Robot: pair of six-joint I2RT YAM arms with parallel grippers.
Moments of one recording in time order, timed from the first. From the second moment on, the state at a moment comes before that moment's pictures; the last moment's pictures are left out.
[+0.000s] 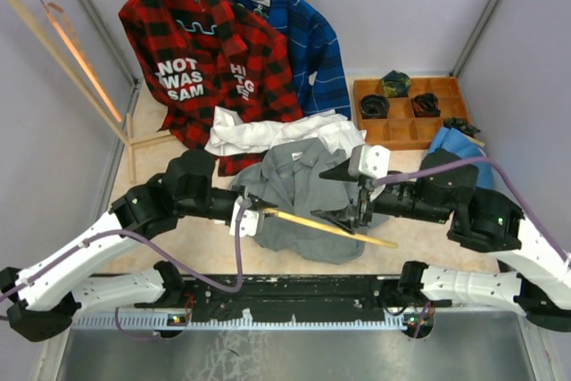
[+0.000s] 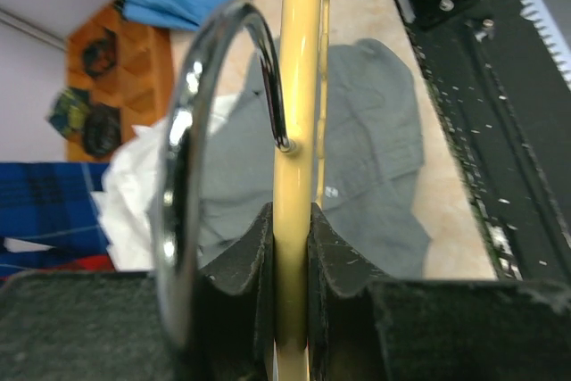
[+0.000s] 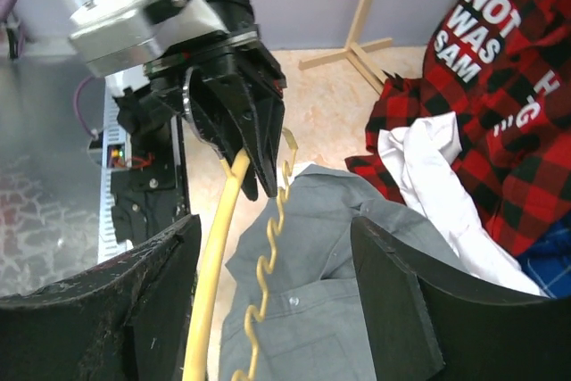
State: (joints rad) left arm -0.98 0.91 1.09 -0.59 0.53 0.83; right arm 1.15 0.81 1.34 -0.65 -0.14 -0.17
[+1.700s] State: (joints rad) left arm -0.96 0.72 0.83 -0.38 0.62 0.30; right arm 1.29 1.22 1.61 -1.07 -0.12 -0.12
